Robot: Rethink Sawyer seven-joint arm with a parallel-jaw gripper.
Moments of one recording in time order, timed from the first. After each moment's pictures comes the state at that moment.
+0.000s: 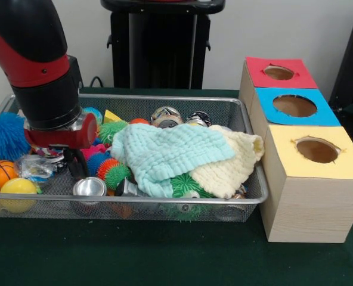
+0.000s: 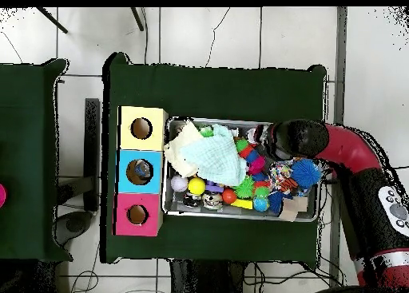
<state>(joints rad) -0.85 -0.40 0.55 1.34 -0.49 0.83 1.76</state>
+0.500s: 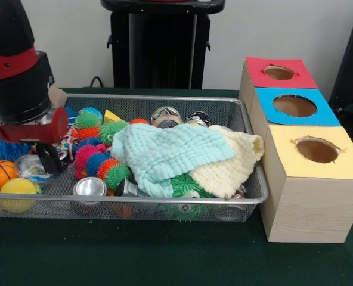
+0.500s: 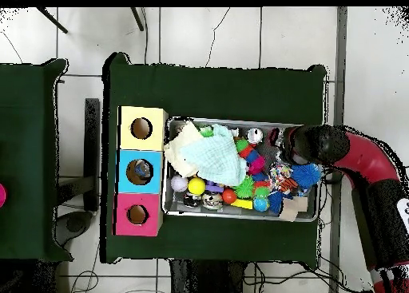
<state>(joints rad) -0.93 -0.40 0.57 1.34 -0.49 0.83 1.67</state>
